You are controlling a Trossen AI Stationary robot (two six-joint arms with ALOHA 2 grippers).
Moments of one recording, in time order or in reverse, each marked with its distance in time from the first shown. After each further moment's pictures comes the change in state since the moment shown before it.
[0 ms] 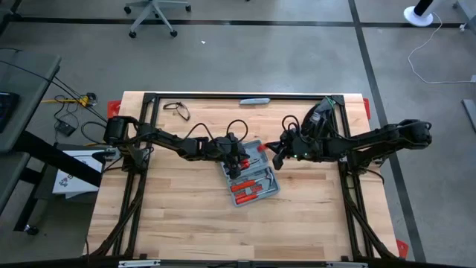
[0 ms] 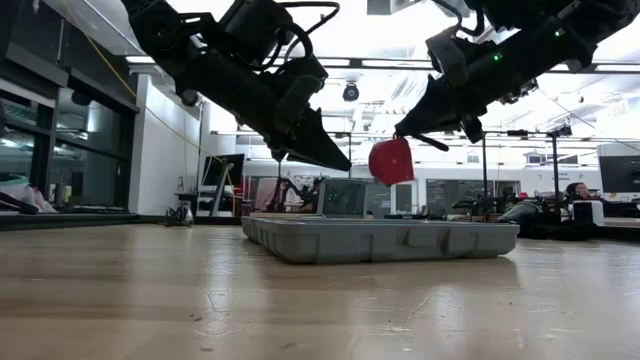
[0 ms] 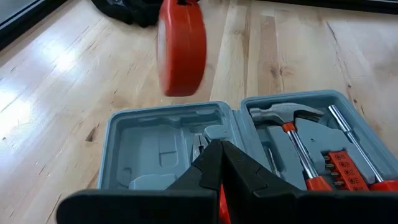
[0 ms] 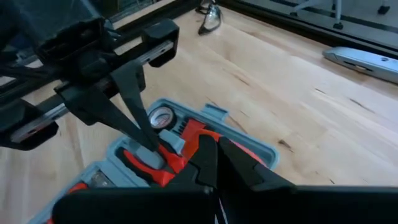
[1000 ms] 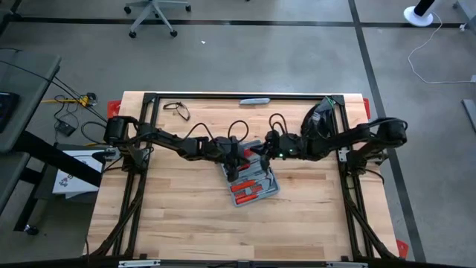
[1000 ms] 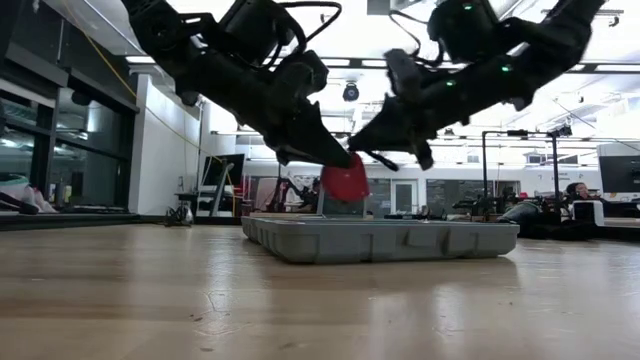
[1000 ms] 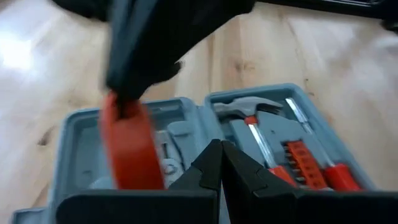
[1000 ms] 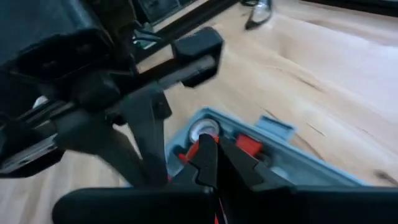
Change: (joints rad) left arm 0.000 0.000 0.000 -0.002 0.140 -0.007; right arm -0.083 0.309 0.057 0.358 -0.240 0.015
